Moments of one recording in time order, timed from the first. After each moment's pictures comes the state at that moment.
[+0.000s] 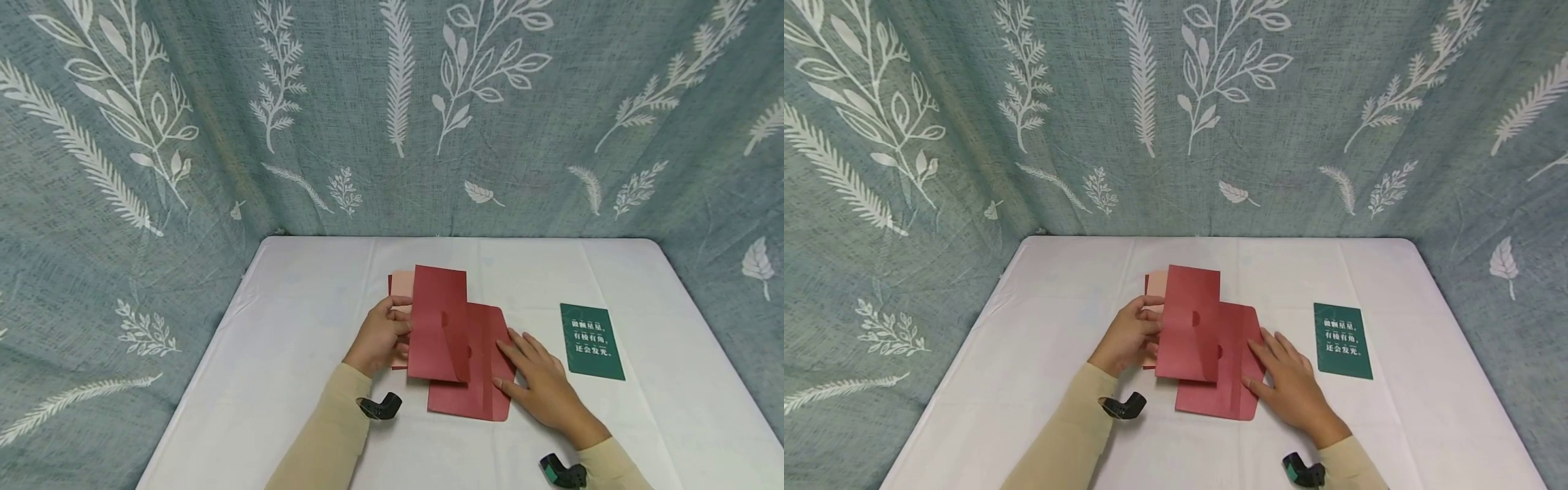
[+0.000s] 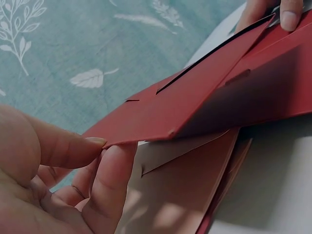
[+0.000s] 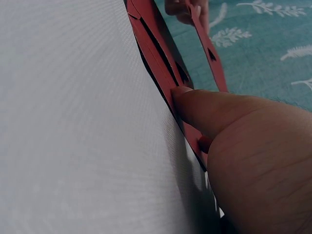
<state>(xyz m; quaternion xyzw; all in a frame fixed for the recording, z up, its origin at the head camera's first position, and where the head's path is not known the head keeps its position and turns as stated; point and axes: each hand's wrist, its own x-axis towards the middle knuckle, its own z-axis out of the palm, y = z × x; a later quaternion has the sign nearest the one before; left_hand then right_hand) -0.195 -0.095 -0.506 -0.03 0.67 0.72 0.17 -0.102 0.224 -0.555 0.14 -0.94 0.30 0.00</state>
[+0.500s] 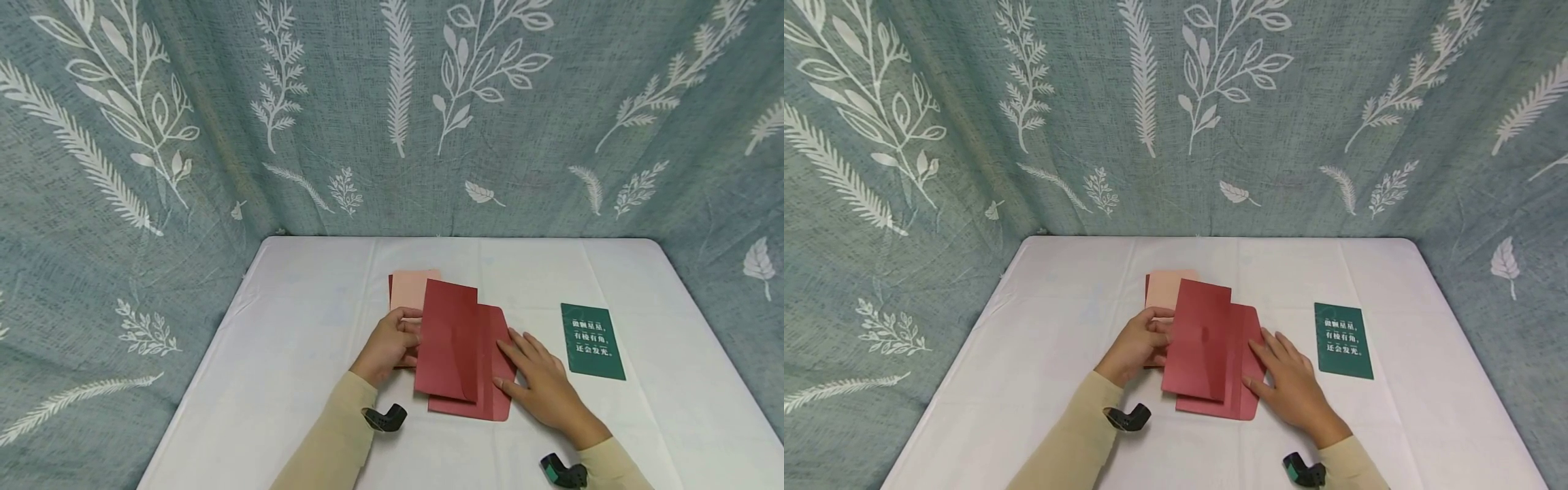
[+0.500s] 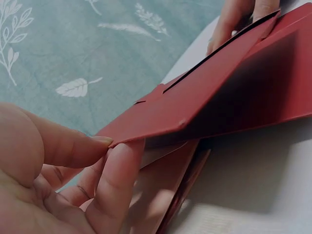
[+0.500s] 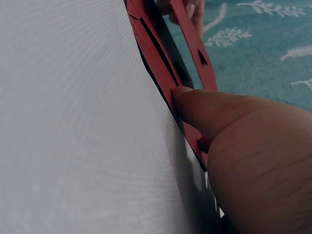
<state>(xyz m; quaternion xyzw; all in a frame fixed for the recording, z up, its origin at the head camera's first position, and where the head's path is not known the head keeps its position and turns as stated) -0.182 -0.086 -0.514 -0.03 0.67 0.71 0.22 -0.102 0.223 -0.554 0.14 -0.95 0.29 0.00</state>
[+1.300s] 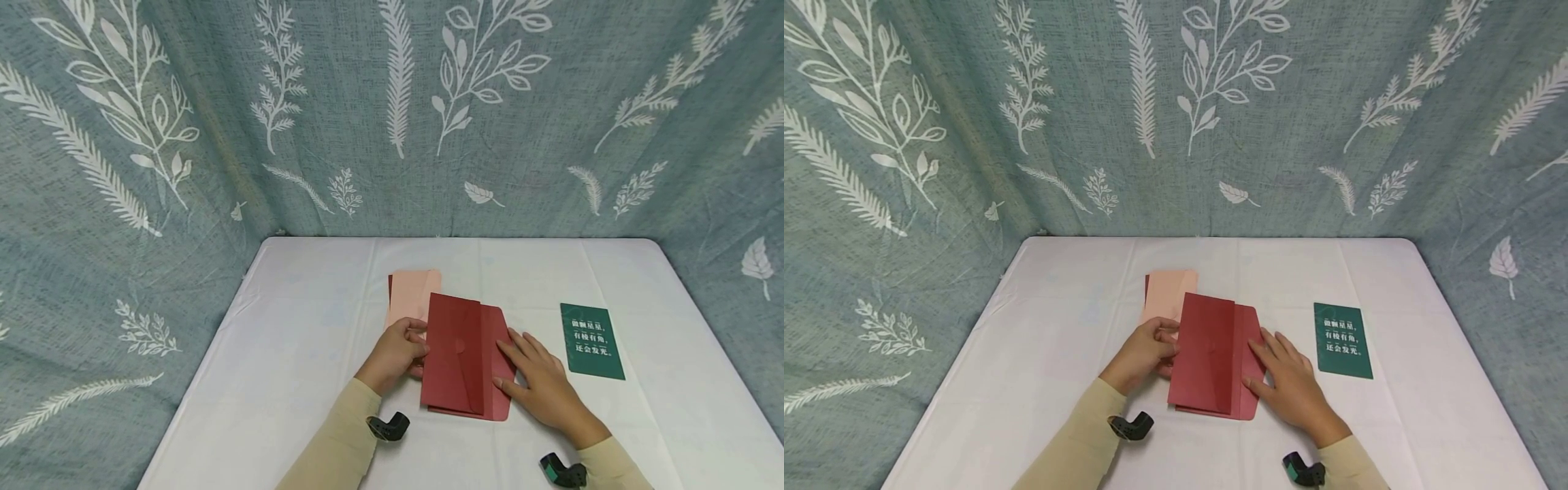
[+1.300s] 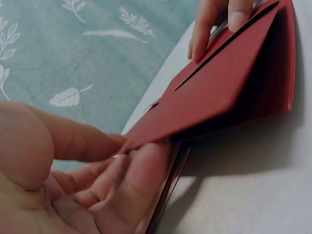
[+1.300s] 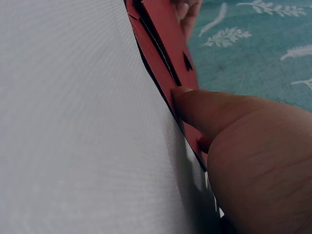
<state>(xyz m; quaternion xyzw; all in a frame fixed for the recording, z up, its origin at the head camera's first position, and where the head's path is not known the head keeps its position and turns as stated) -0.169 -0.074 -0.513 -0.02 0.71 0.67 0.21 -0.103 0.225 -0.554 0.15 -0.94 0.30 0.01</state>
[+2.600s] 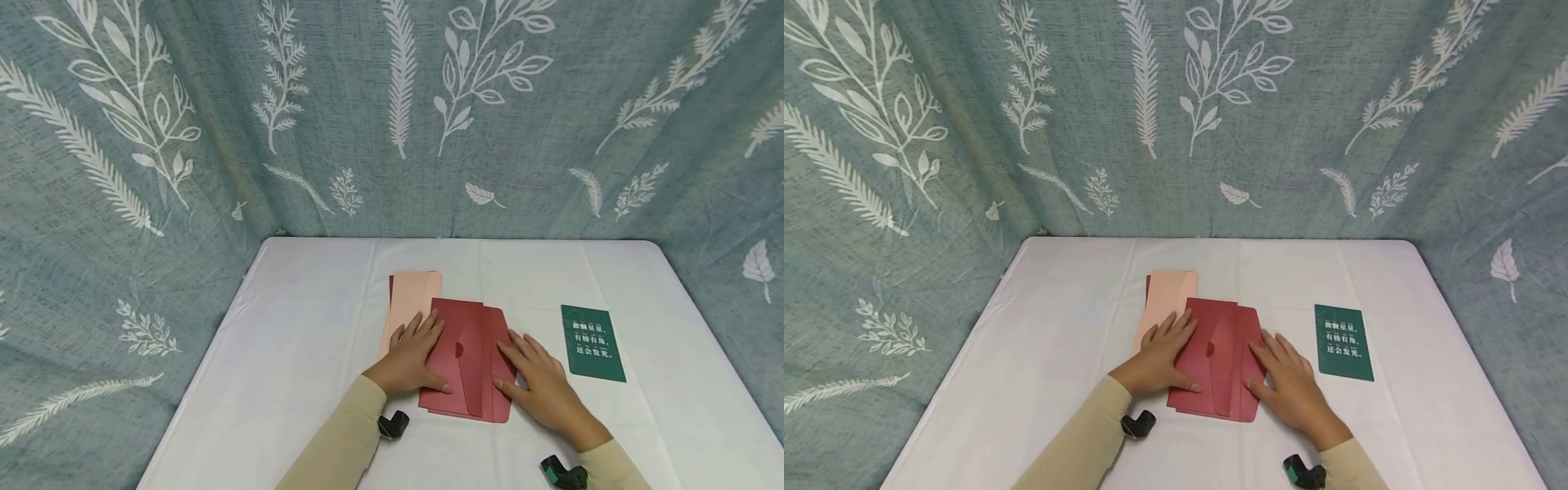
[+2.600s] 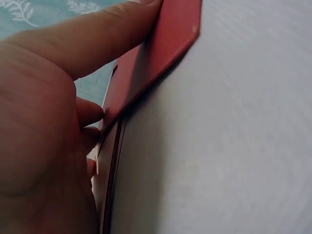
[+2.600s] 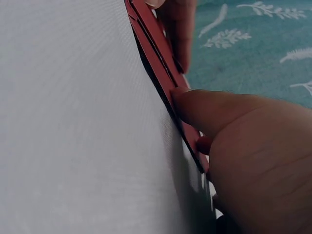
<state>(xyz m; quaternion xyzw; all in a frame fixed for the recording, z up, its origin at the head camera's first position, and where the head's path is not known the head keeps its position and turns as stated) -0.172 -0.074 -0.530 0.27 0.91 0.27 0.17 -0.102 0.222 -0.553 0.14 -0.94 0.30 0.00</state>
